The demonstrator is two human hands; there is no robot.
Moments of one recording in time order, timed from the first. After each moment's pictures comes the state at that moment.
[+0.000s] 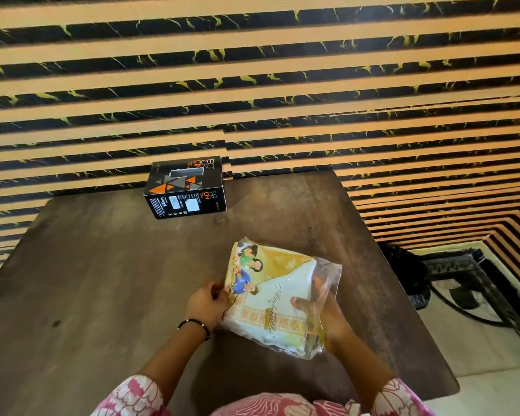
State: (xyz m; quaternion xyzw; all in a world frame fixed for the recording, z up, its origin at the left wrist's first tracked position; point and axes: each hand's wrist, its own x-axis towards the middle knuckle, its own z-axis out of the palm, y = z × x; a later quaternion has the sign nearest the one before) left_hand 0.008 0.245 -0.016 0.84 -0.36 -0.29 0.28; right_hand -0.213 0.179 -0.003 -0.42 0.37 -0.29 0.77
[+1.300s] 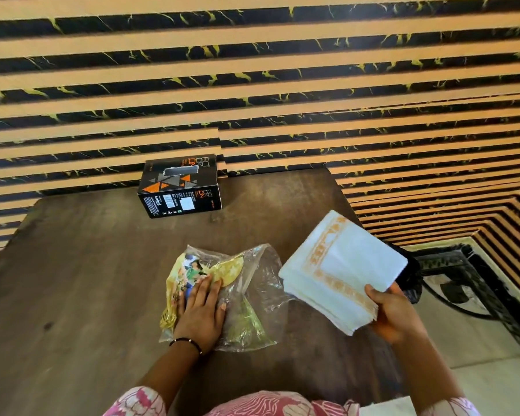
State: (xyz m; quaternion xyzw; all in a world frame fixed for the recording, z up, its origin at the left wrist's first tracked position) left_hand 0.017 0.271 -0.058 0.81 -0.56 -0.14 0.11; right_hand -0.304 0.148 0.007 -0.27 0.46 -0.41 0.74
